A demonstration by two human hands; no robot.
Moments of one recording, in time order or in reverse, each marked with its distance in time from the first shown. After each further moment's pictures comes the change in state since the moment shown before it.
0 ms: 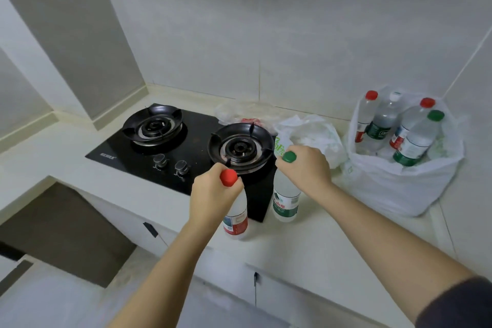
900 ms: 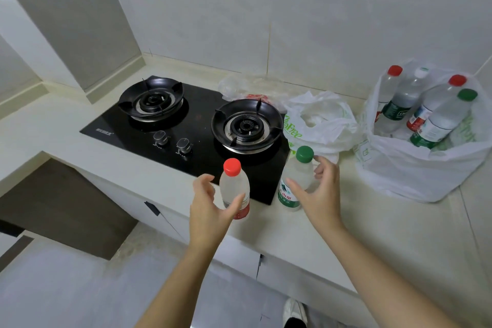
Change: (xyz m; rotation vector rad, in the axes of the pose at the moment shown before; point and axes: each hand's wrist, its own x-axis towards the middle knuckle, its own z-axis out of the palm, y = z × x) left_hand -0.044 -0.084 0.032 -0.244 0.008 -0.124; right_hand -0.061 0.066 0.083 0.465 0.234 -0.030
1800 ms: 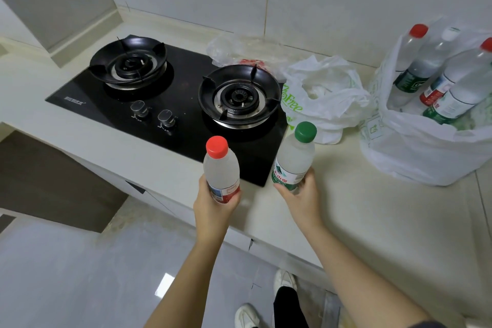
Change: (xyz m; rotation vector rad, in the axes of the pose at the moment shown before) left_hand -0.007 -0.053 0.064 -0.143 0.000 -0.278; right_hand -0.027 0.074 0.046 0.266 -0.173 0.390
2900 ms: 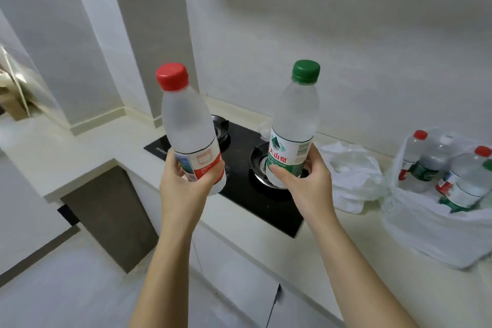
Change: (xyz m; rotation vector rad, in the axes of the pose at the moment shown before) left_hand -0.067 0.196 -0.188 -0.350 0.253 0.330; right_hand -0.086 -0.265 0.022 0.171 -0.205 -0.434
